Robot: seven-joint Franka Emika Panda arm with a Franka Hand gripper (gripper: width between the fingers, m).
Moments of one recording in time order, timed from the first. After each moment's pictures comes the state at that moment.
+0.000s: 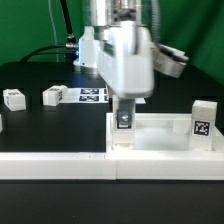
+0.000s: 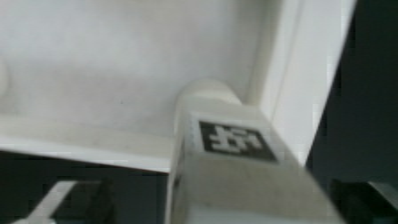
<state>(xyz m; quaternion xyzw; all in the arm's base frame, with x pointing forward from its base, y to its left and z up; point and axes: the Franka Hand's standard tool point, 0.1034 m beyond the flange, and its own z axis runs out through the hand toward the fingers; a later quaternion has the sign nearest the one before) 0.667 -0.013 0.075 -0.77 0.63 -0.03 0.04</state>
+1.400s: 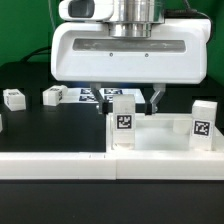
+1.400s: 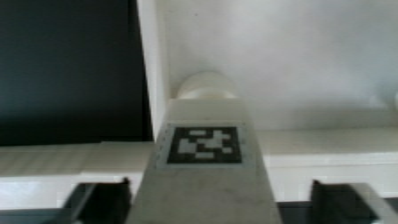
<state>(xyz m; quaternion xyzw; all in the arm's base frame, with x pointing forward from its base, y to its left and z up) 0.669 -0.006 0.078 -1.00 0.06 -0.06 0.00</state>
